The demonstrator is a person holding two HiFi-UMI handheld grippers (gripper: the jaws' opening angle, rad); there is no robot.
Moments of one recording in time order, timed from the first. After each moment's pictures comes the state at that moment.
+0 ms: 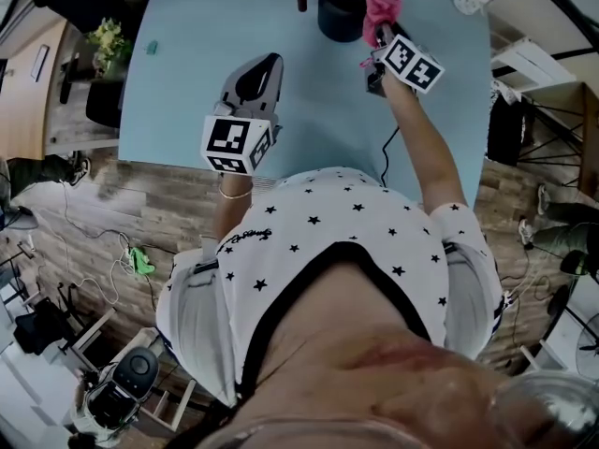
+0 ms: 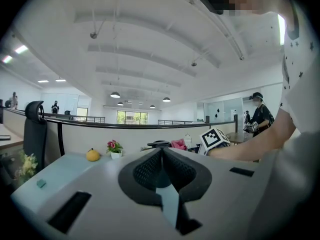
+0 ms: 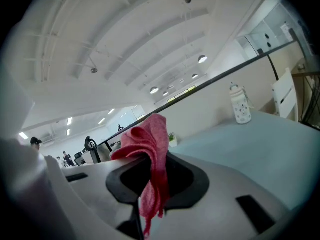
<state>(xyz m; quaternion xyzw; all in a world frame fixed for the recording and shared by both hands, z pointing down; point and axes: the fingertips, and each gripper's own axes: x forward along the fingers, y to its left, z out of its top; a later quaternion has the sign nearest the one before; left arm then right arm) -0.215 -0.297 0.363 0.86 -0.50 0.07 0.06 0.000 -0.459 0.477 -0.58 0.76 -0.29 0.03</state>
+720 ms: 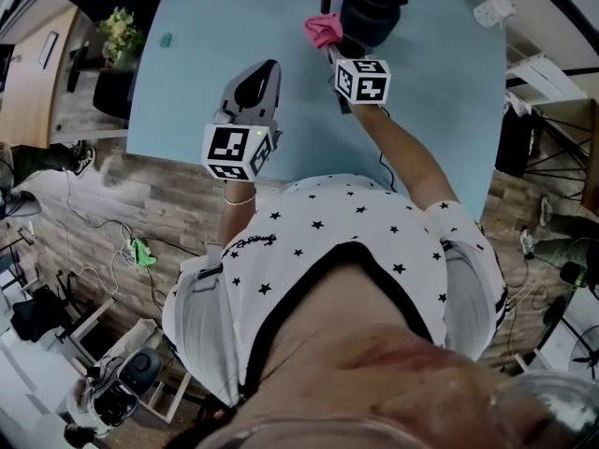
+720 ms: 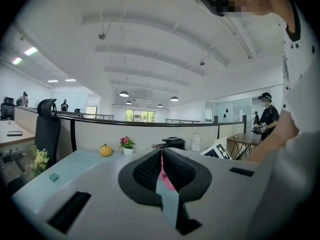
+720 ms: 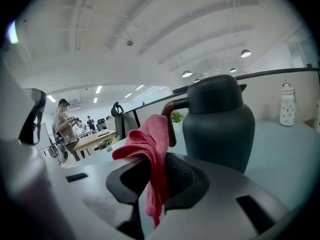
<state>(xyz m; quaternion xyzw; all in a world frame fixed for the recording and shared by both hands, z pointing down) -0.260 -0.292 0.373 0.83 -0.54 0.07 0.08 -0.164 -0.416 0.524 -0.45 0.86 -0.21 -0.11</state>
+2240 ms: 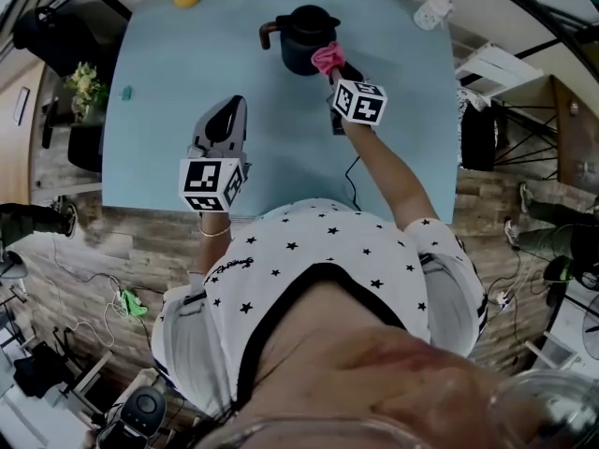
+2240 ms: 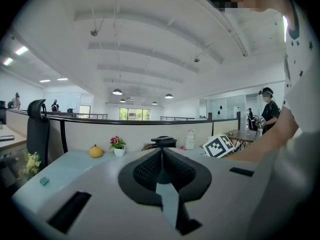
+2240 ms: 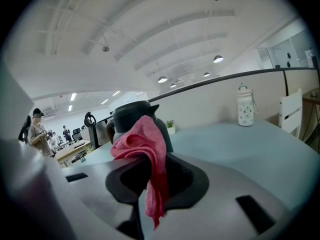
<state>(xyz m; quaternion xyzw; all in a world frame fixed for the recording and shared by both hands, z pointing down) -0.223 -0.304 0.377 0.85 -0.52 0.09 0.08 -0.018 -0.441 0.527 -0.56 0.79 -0.24 -0.08</state>
